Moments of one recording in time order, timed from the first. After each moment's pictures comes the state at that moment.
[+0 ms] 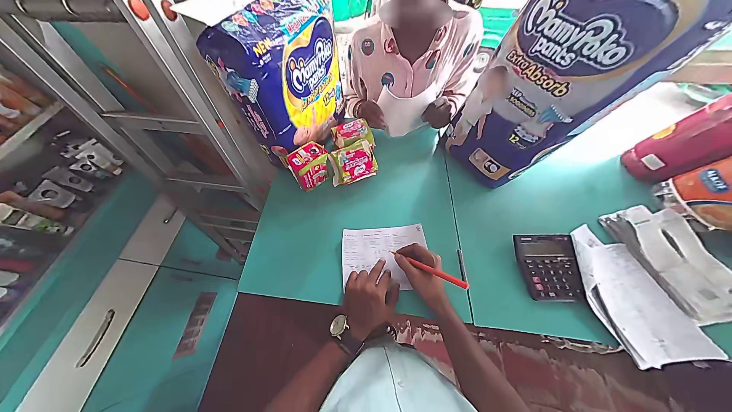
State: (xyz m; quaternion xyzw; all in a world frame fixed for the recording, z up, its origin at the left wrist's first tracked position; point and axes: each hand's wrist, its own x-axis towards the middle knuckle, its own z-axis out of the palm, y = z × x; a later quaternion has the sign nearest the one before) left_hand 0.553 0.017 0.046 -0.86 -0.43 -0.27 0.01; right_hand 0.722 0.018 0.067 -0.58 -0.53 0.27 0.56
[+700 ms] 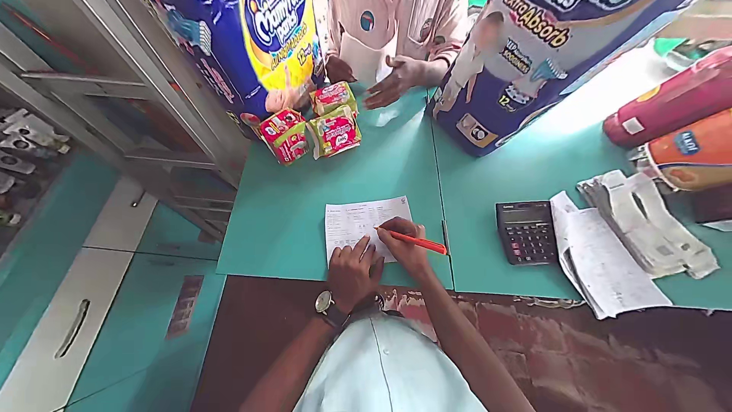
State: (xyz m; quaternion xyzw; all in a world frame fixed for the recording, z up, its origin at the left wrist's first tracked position) left_hand 0.552 0.016 0.045 -0.86 -0.42 -0.29 0.00; right_hand 0.724 0.022 0.066 -0.61 -0.54 0.25 0.52
